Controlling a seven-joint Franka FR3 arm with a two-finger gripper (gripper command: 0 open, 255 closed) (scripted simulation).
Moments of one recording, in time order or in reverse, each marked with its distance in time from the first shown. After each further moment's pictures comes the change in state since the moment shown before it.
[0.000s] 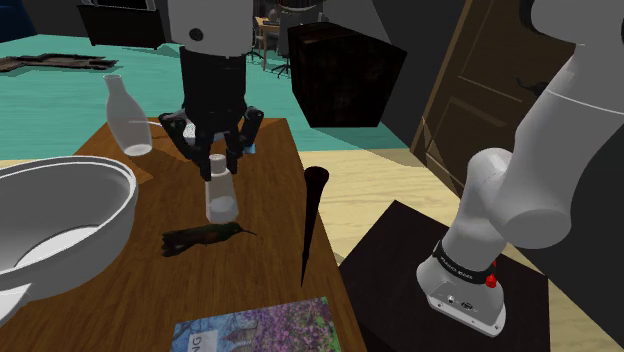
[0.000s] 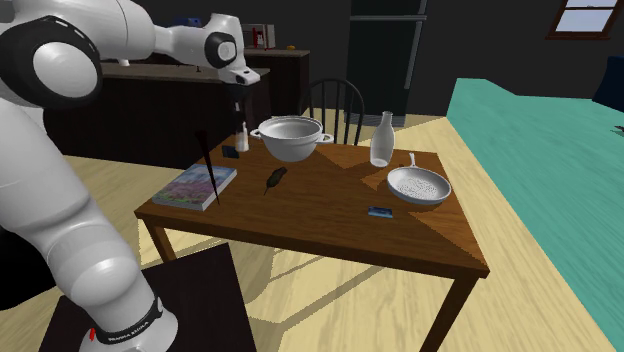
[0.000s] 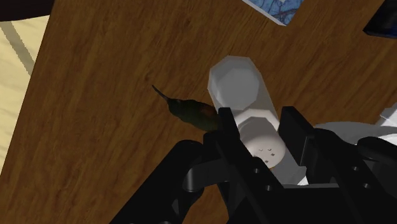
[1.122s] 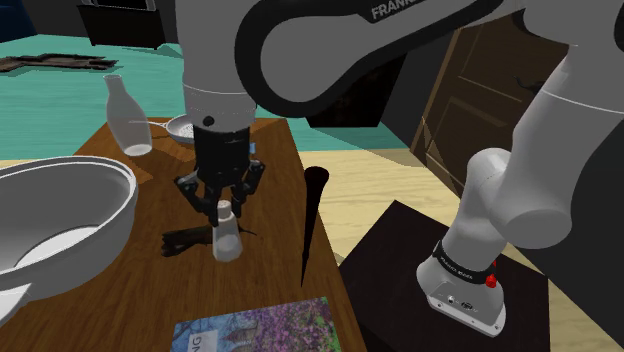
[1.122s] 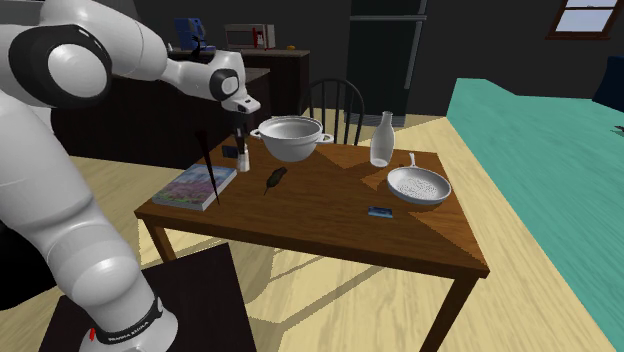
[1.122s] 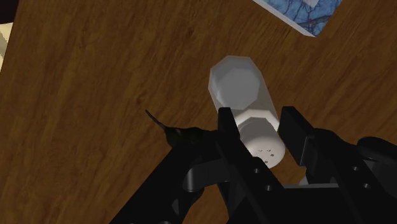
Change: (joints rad) arm 0.011 0.032 0.015 -0.194 -0.002 0.226 0.006
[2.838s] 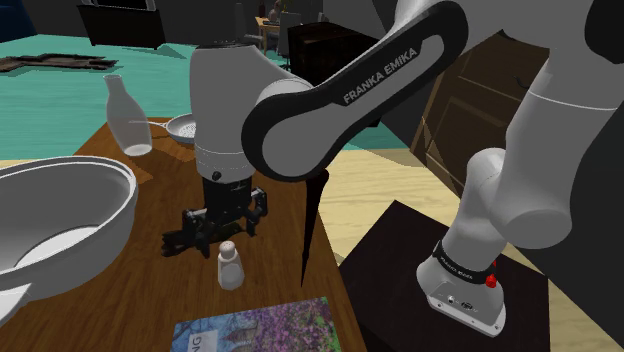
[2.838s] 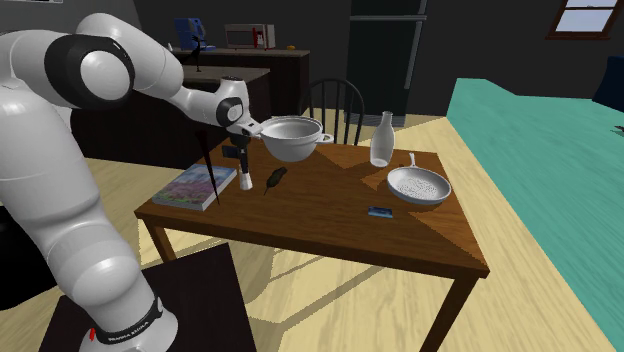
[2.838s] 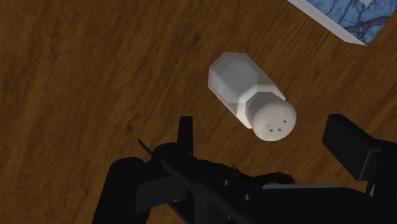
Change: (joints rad) arm 0.005 0.089 0.004 -0.115 -0.023 0.201 0.005
